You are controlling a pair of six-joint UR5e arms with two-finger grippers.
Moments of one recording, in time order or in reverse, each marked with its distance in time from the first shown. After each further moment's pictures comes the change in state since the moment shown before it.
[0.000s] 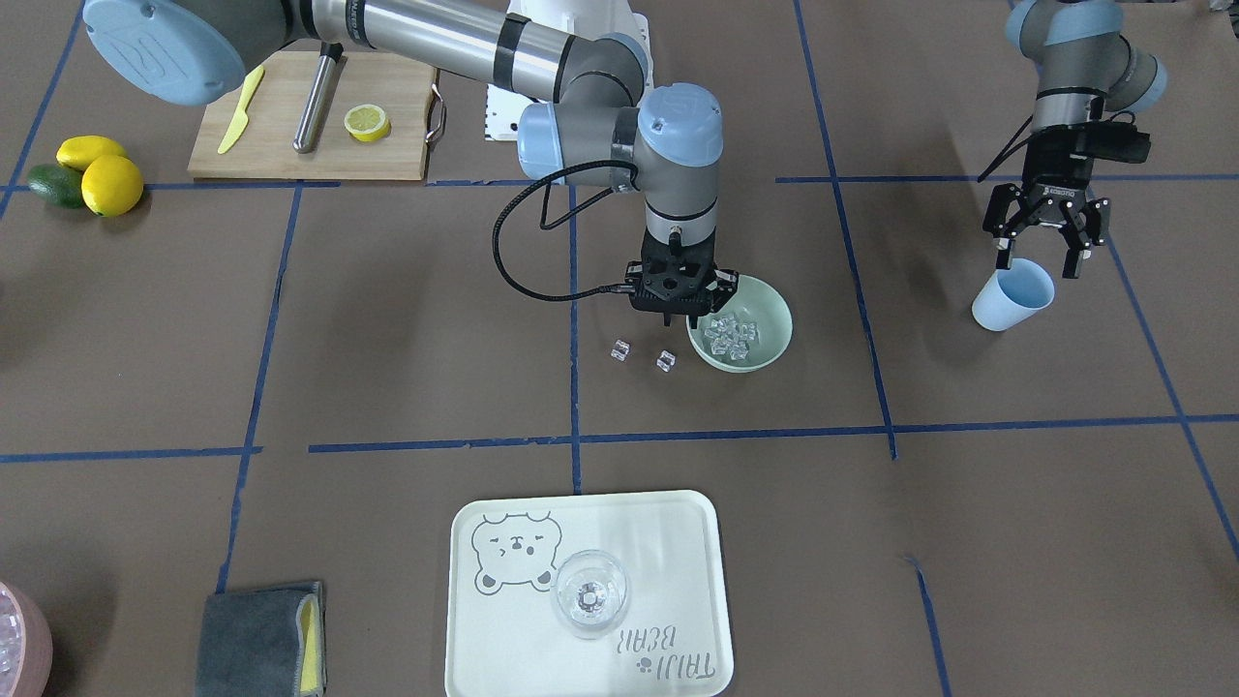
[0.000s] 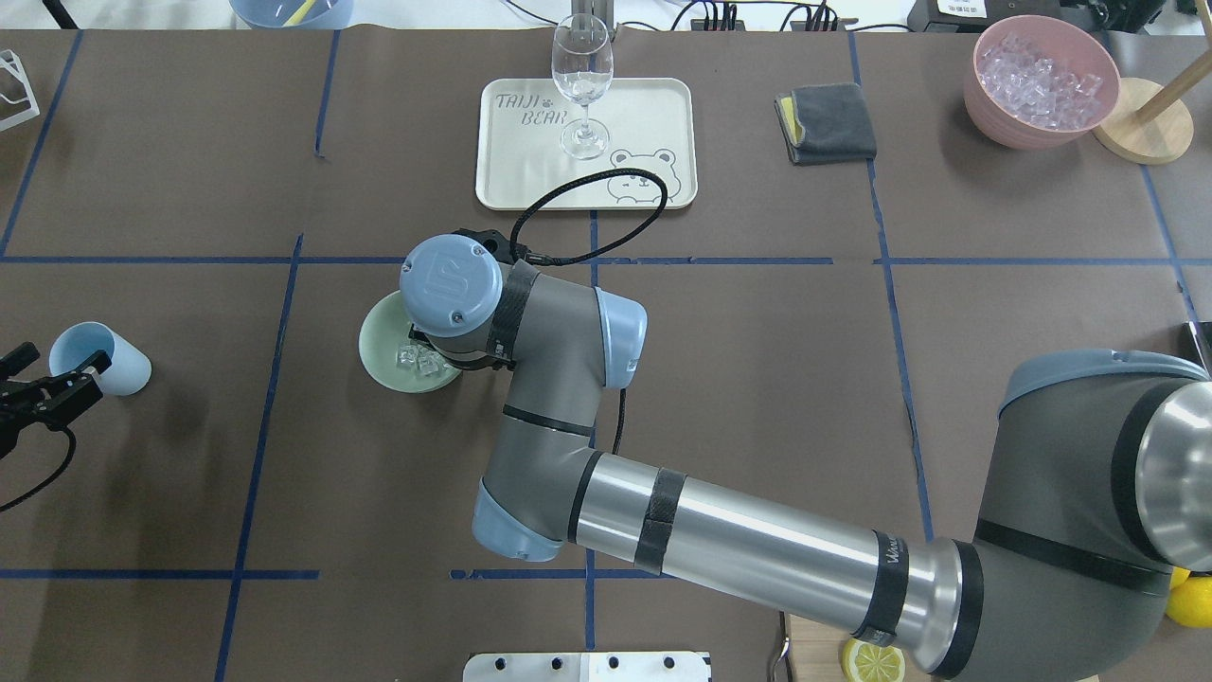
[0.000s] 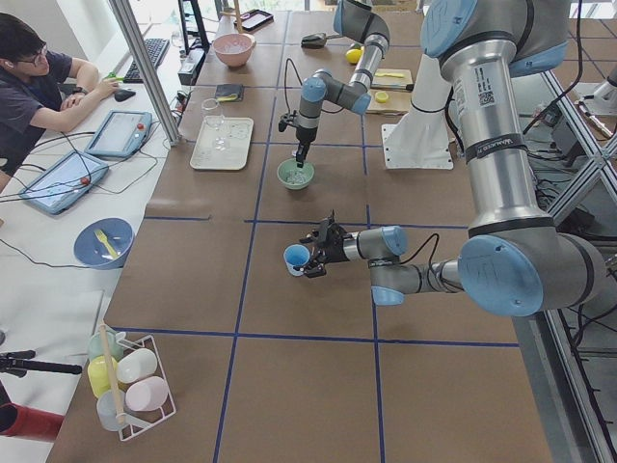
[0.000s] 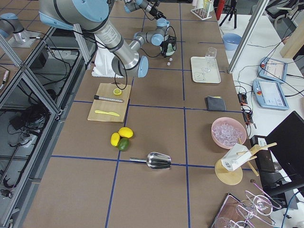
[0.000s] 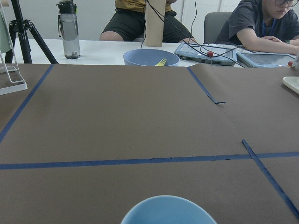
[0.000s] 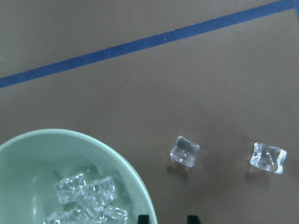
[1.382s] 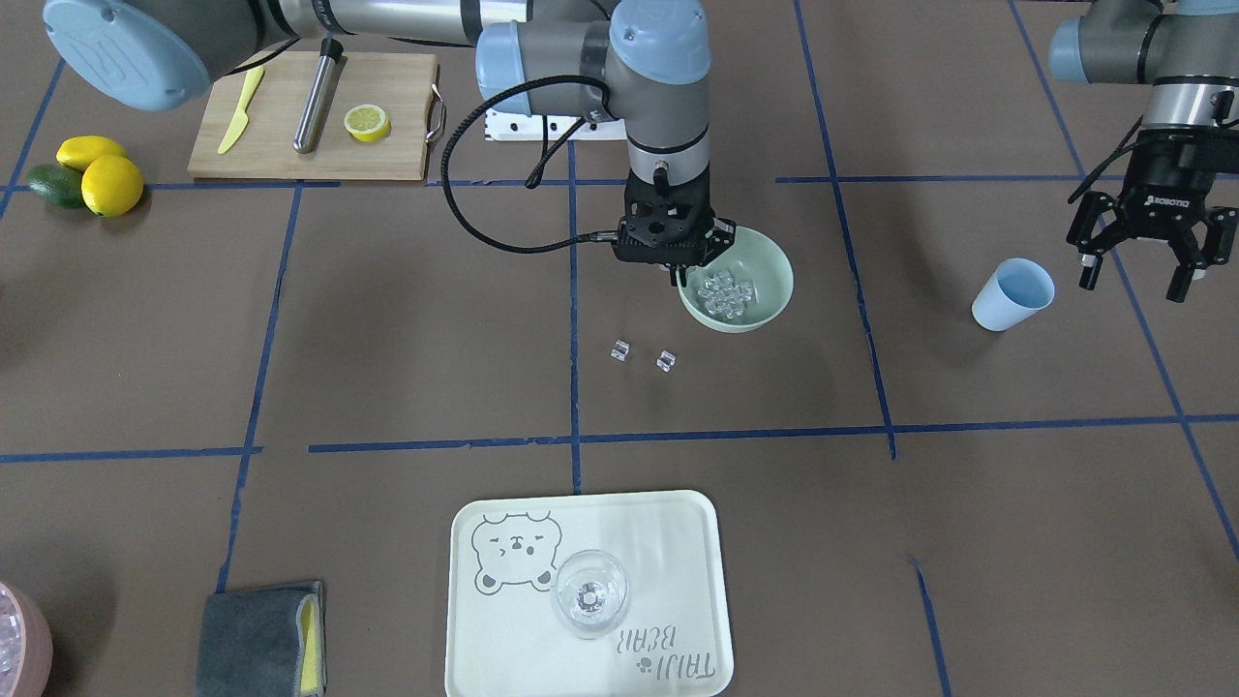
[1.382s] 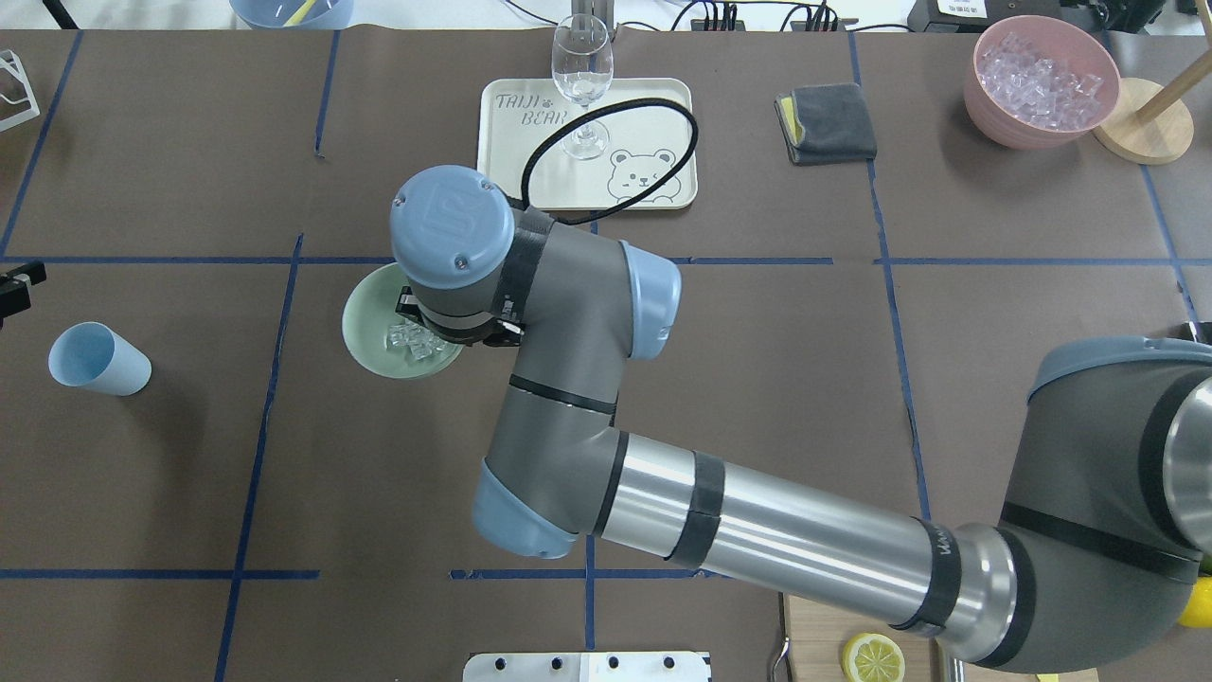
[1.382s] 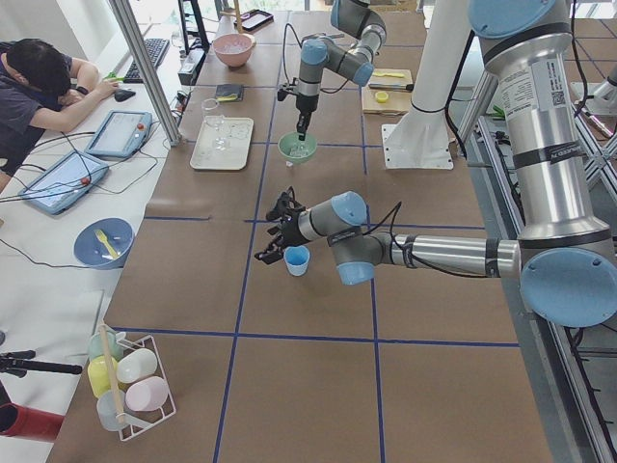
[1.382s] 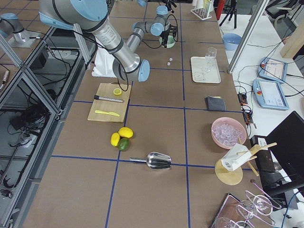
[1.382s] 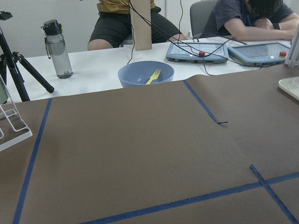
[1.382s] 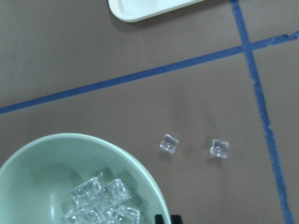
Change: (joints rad) left arm -0.612 -0.131 -0.161 0.407 -0.732 0.436; right arm 0.079 -0.105 0.376 -0.253 0.083 -0.059
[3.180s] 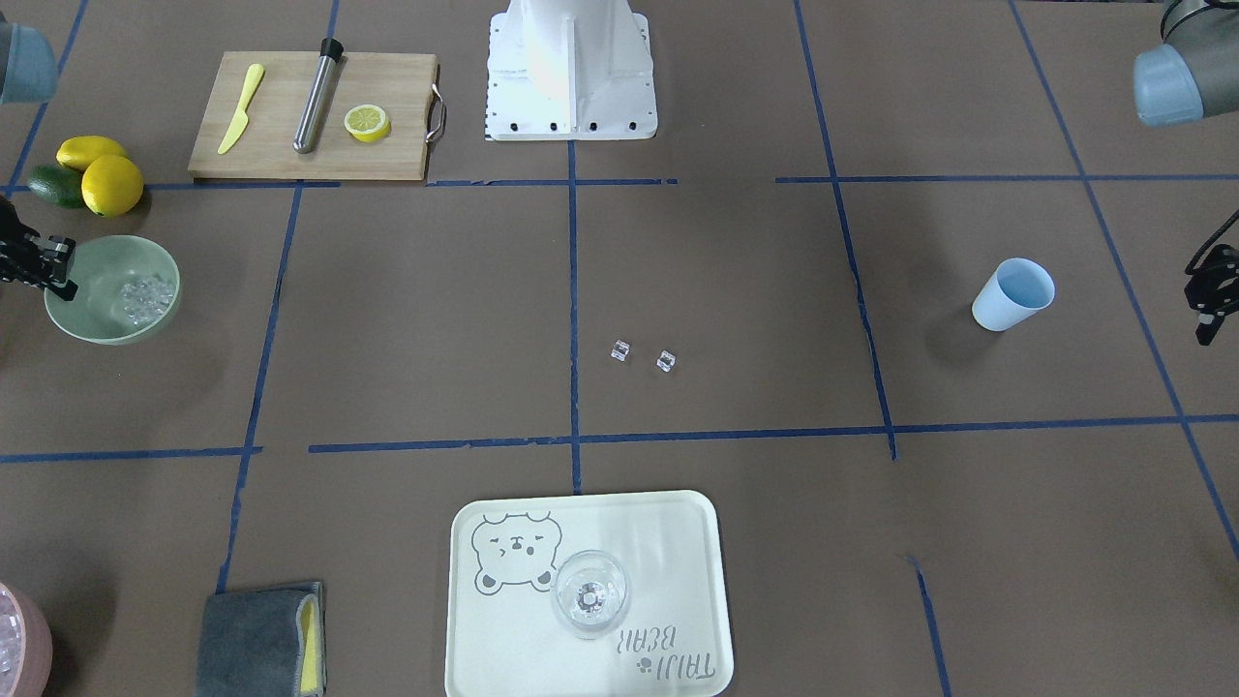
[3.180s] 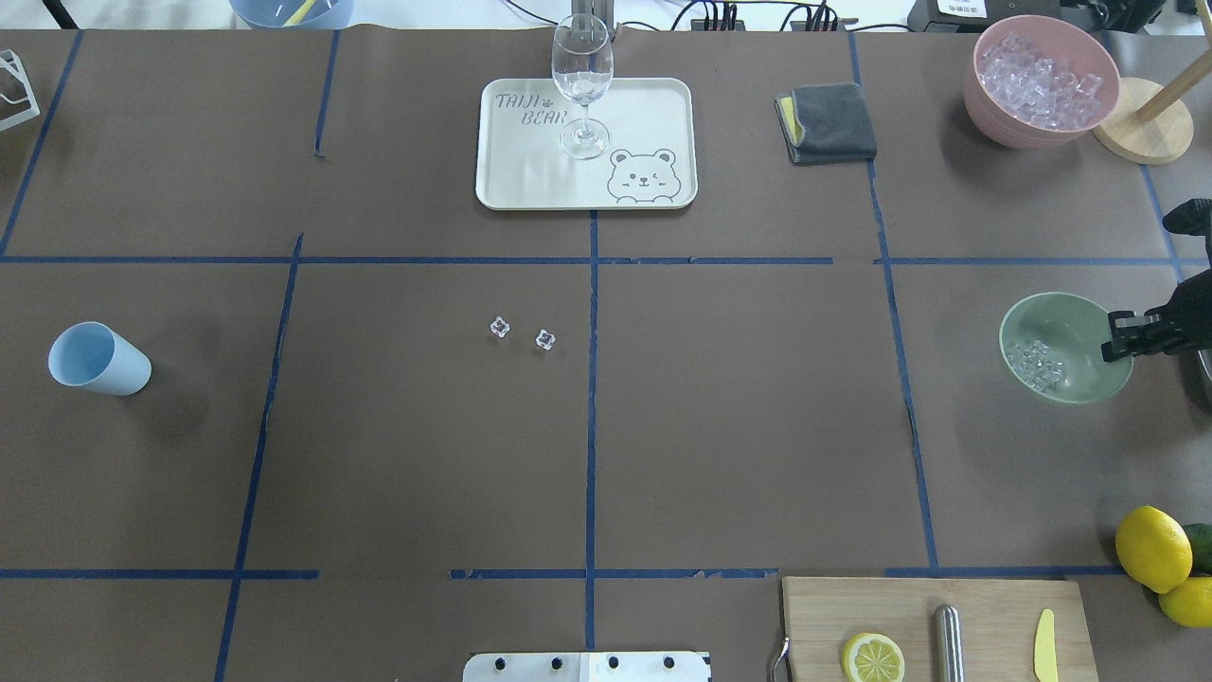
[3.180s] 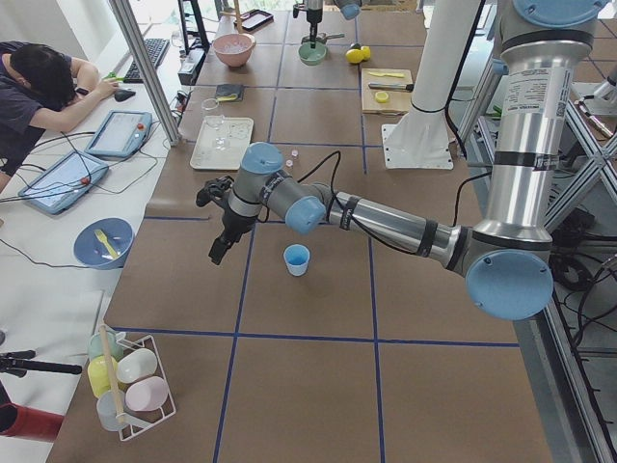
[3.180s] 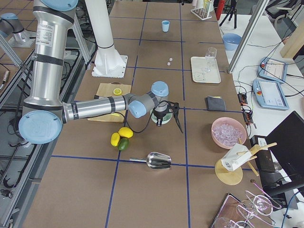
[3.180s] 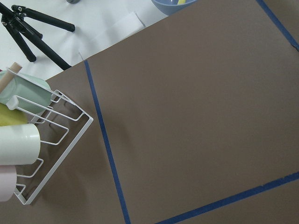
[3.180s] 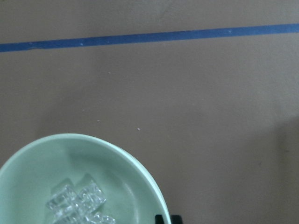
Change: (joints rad) left arm -0.287 -0.296 0.003 0.786 -0.336 0.445; right arm 0.575 -1.169 0.370 0.386 0.403 -0.712
